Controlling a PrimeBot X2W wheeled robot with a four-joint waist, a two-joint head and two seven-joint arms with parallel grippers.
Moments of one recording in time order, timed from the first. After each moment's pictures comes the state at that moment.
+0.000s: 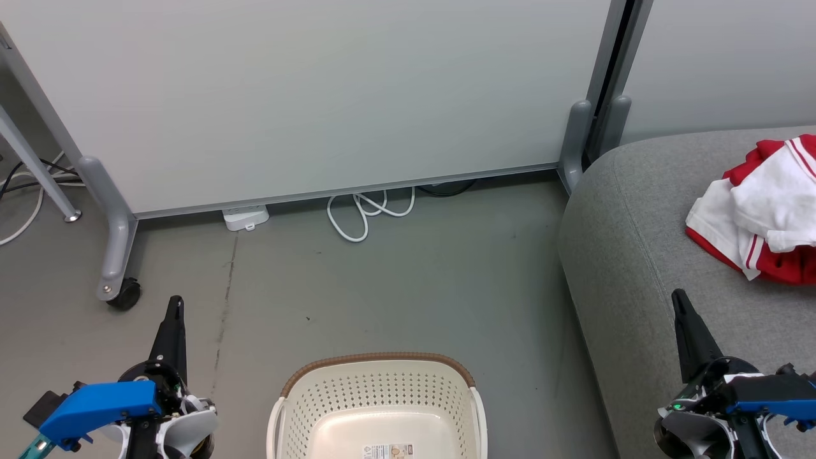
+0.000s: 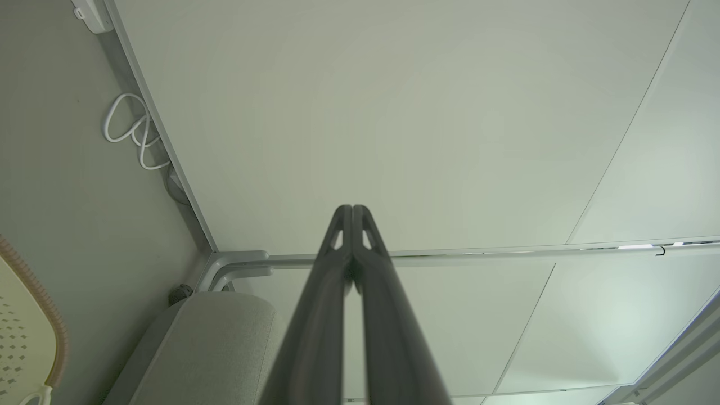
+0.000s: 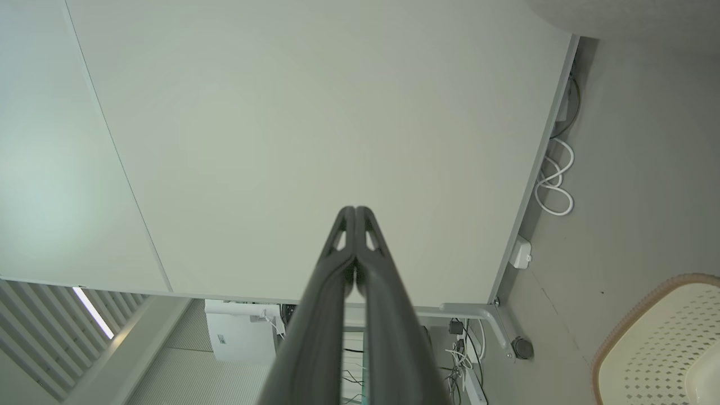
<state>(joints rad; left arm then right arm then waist) -0.10 0.05 0.11 0.25 -1.61 -0.13 0.11 -0.10 -0.05 -0.11 0.24 1.61 0.13 0.11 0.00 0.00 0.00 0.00</state>
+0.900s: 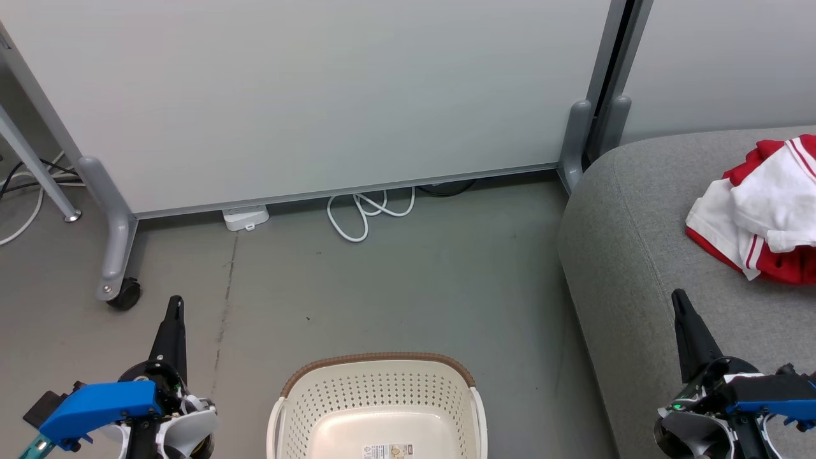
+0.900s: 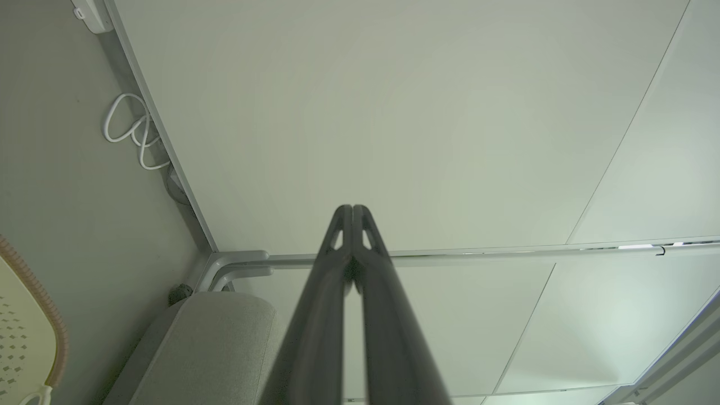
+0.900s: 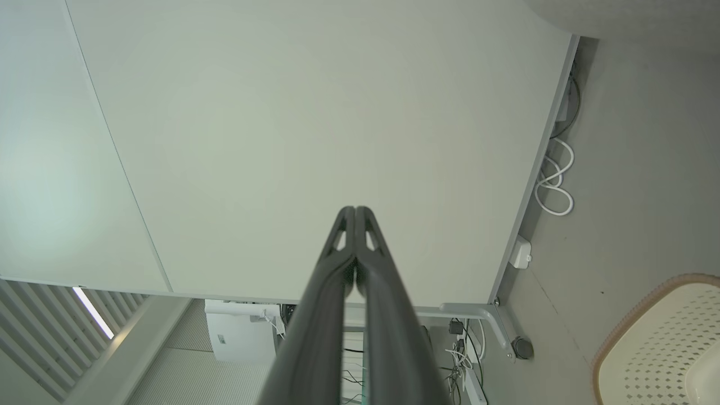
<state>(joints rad) -0.10 0.05 0.11 0.25 -1.61 -0.13 0.11 -0.10 -0.05 -0.11 0.24 1.61 0.13 0.11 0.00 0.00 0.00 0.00</state>
